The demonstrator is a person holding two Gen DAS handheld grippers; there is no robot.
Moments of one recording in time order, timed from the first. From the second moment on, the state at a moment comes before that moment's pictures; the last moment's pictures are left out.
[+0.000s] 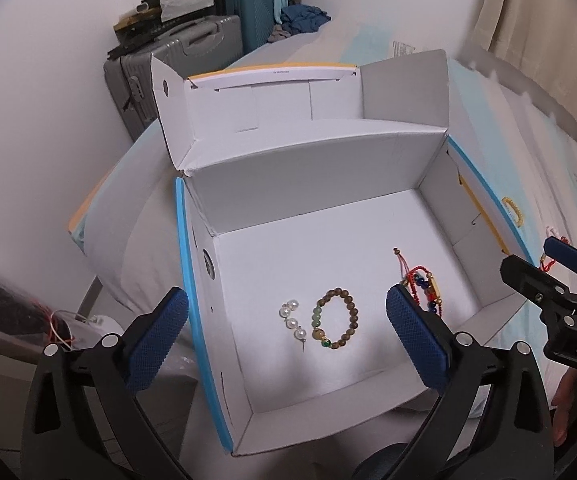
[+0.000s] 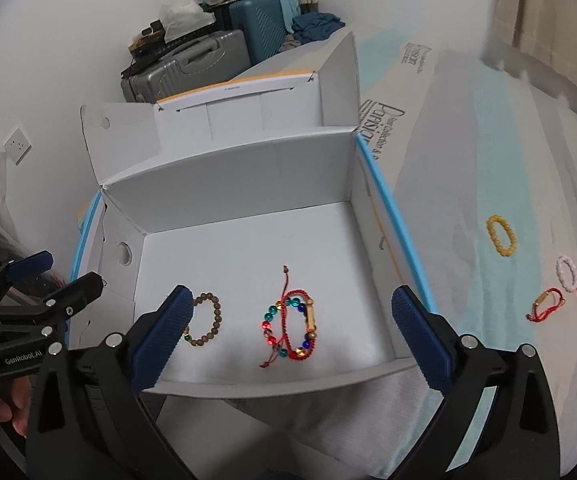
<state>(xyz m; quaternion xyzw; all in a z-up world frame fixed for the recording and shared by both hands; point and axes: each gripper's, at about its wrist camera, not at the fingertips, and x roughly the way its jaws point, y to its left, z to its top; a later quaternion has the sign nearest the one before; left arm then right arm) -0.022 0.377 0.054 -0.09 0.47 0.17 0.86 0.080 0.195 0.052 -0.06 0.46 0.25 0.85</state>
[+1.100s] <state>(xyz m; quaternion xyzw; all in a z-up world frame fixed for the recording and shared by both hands) -0.011 0.204 0.082 -0.03 0.45 0.07 0.89 0.025 -0.019 0.074 -0.02 0.45 0.13 0.88</state>
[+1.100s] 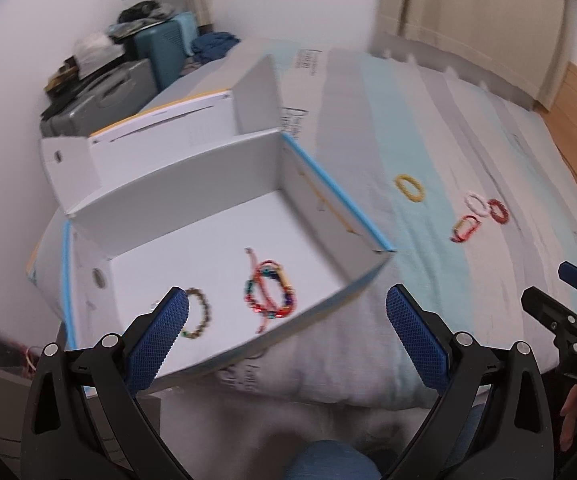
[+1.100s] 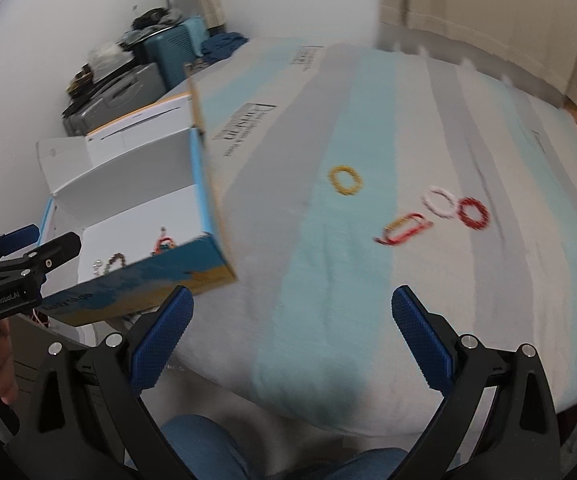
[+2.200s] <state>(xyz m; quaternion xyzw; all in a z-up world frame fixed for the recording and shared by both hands) 0.128 0.003 0.014 0.03 0.48 -0.06 0.88 0.138 -0.221 0.043 0.03 0.48 -0.01 0.88</state>
